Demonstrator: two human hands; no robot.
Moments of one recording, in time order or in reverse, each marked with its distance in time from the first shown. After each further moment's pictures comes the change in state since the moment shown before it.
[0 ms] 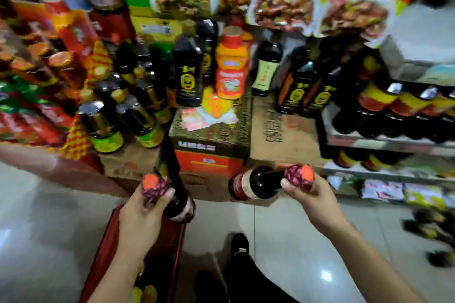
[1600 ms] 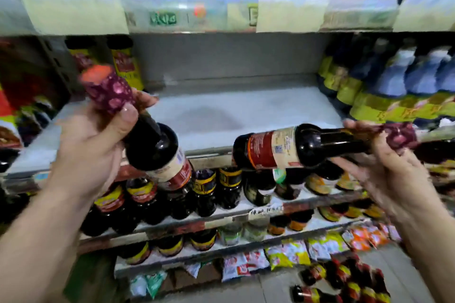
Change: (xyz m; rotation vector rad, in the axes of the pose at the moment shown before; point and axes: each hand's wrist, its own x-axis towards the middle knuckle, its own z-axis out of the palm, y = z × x) left_hand -0.146 0.509 0.622 -0.618 -0.461 0.745; right_hand -0.032 -0.032 -0.826 0.580 0.261 -0.535
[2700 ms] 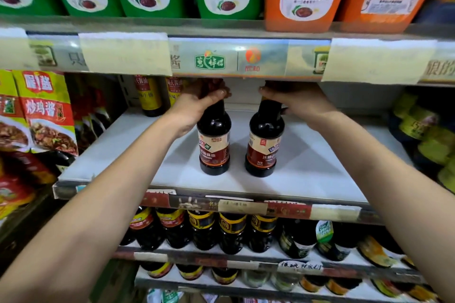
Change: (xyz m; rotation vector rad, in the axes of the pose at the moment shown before) left_hand 0.156 -0.062 0.021 0.220 0.060 -0.299; right_hand 0.237 0.058 0.143 -0.681 -0.288 0.047
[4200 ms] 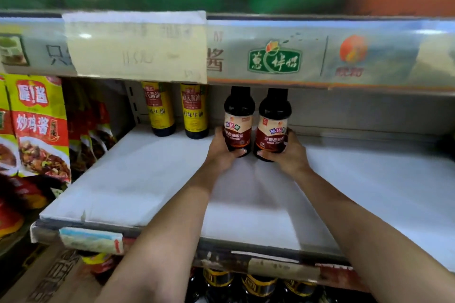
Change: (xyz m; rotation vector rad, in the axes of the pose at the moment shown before) left_hand 0.080 -0.156 -0.006 0.241 0.151 -0.113; right_hand 0.080 0.142 0.094 -0.174 0.117 0.073
